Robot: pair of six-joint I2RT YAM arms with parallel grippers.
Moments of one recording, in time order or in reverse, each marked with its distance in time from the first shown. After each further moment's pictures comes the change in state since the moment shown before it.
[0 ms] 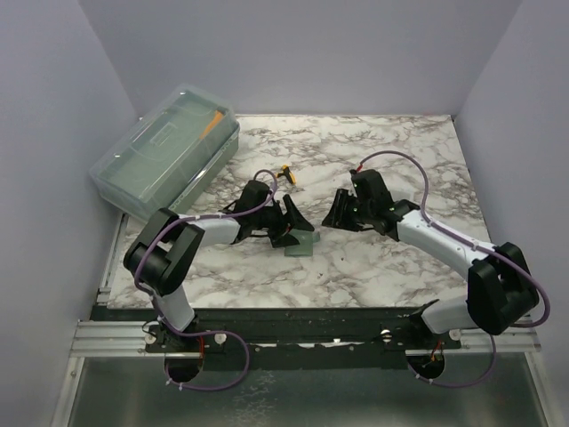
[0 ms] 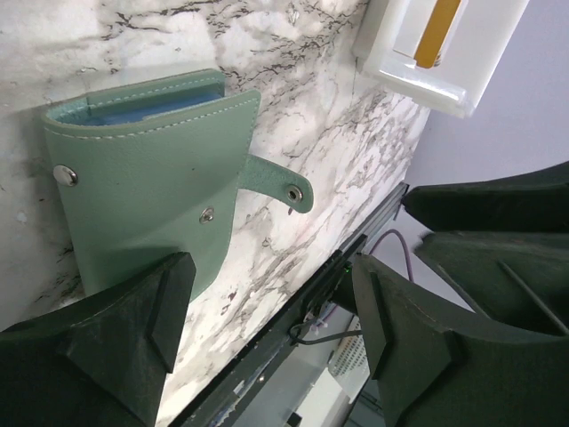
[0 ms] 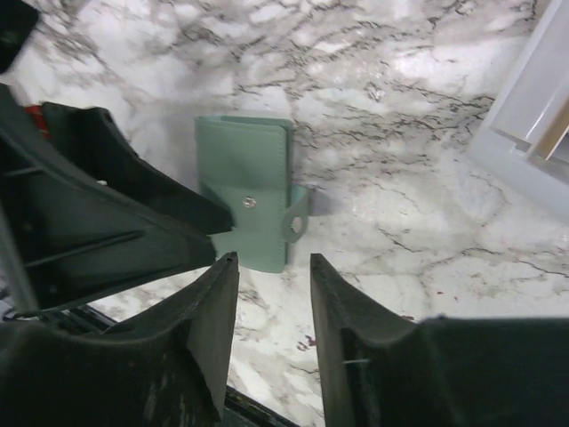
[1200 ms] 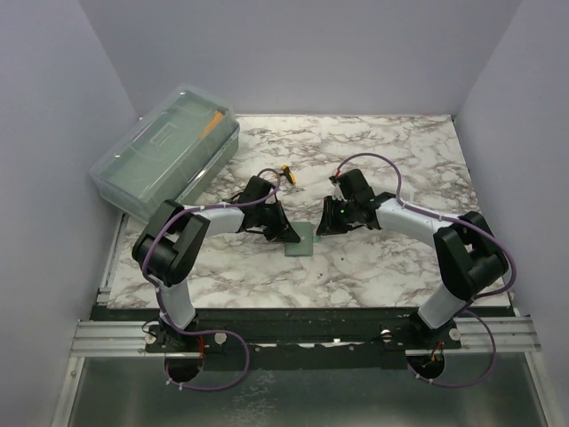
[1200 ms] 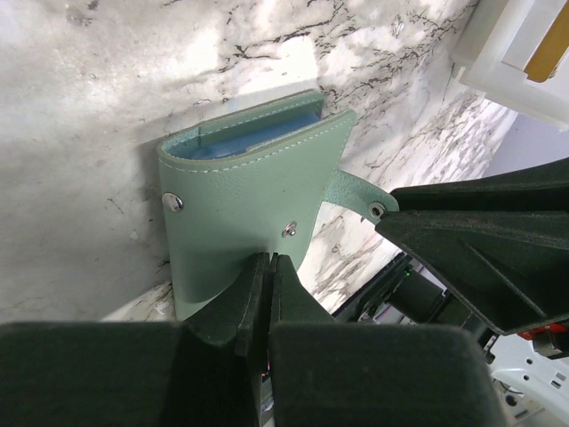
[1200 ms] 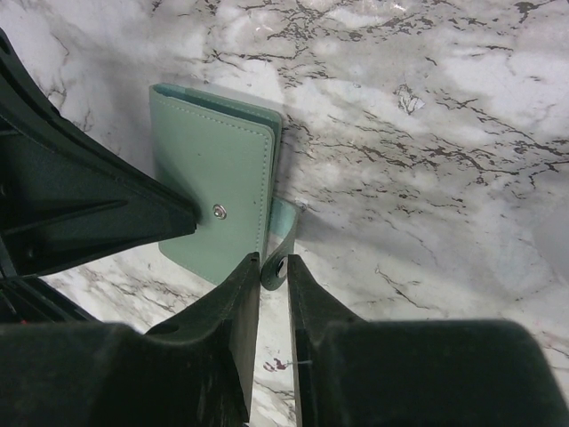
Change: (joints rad) left arm 0.019 0.085 0.125 -0.268 -0.031 0.189; right arm 0.000 0.260 0.083 0.000 -0.128 -0.151
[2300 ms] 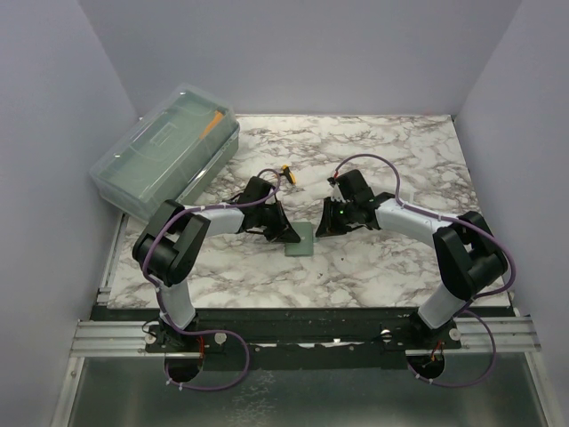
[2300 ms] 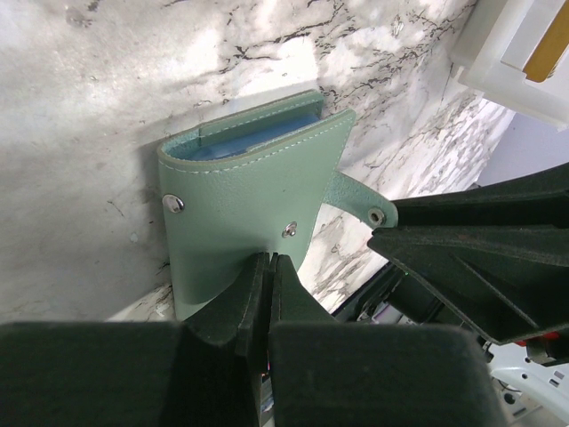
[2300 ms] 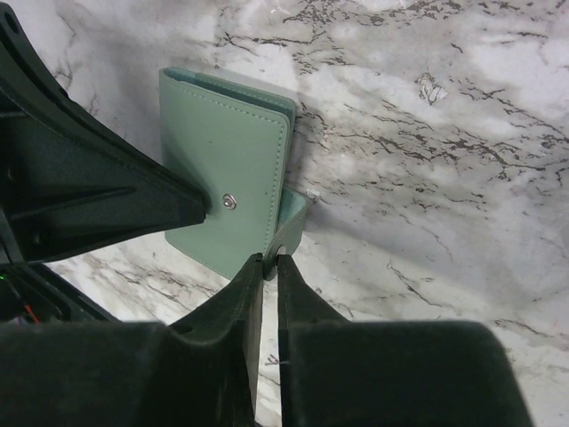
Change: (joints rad) left arm 0.000 0.004 -0.007 0.018 0.000 -0.005; right arm 0.006 0.003 0.000 -0.008 -0.031 -0.006
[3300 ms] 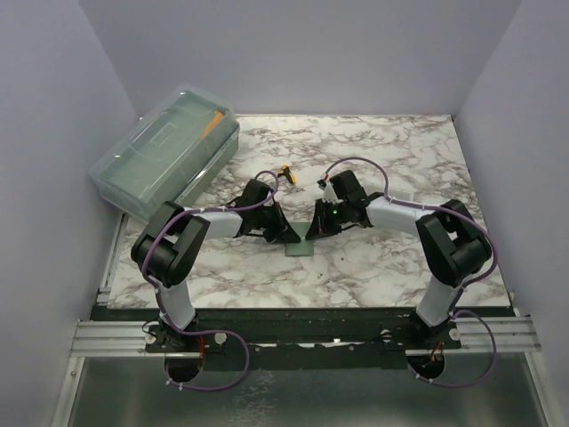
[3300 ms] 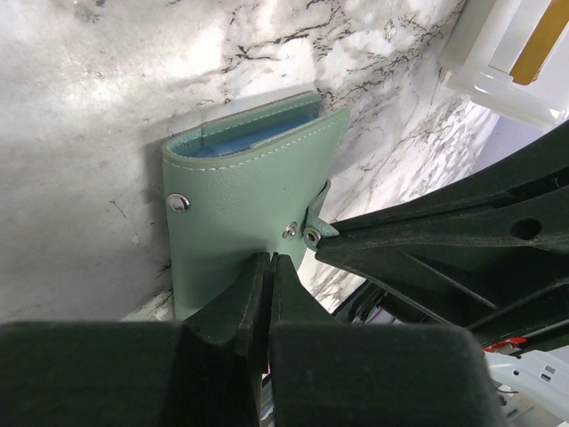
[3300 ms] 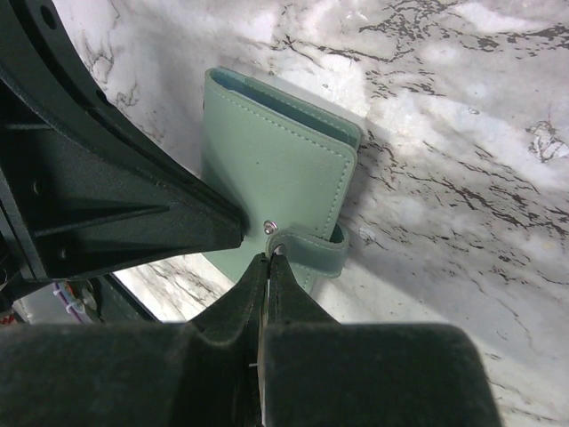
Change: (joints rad) left arm 0.000 -0.010 -0.054 0.092 0.000 -0.040; right arm 0.000 0.119 0.023 0.102 -0.168 0.001
